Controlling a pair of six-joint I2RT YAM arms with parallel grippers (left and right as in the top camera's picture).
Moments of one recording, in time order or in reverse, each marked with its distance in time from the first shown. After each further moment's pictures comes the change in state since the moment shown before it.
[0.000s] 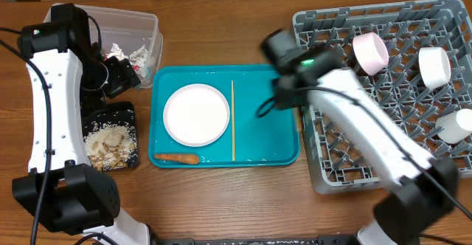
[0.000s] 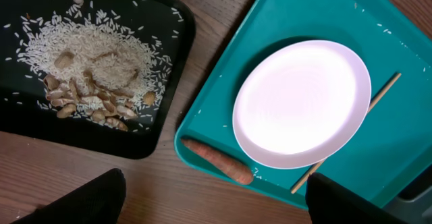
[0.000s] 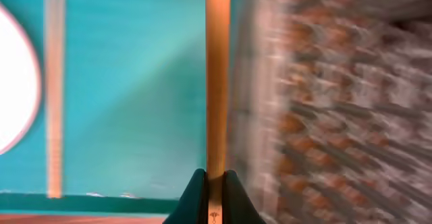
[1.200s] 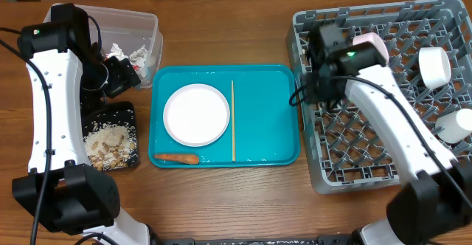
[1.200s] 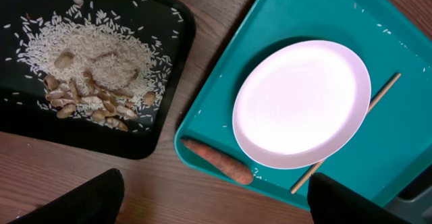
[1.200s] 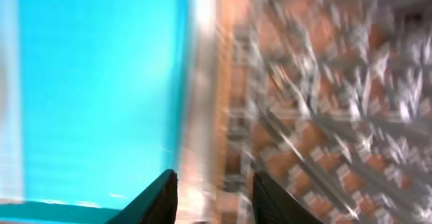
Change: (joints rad) left arm 0.000 0.000 0.000 0.001 0.000 0.000; right arm -0.184 -0.054 -0.114 0.152 -0.177 -0.189
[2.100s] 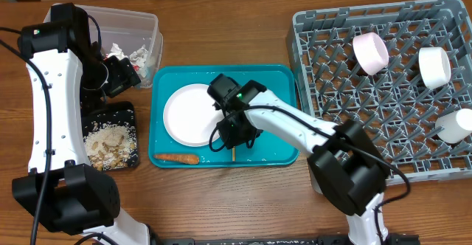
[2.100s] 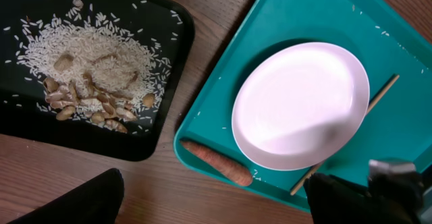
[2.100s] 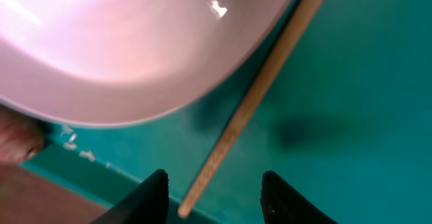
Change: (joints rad) left arm 0.000 0.000 0.000 0.006 0.000 0.000; right arm 0.448 0.381 -0.008 0.183 -0.197 0.166
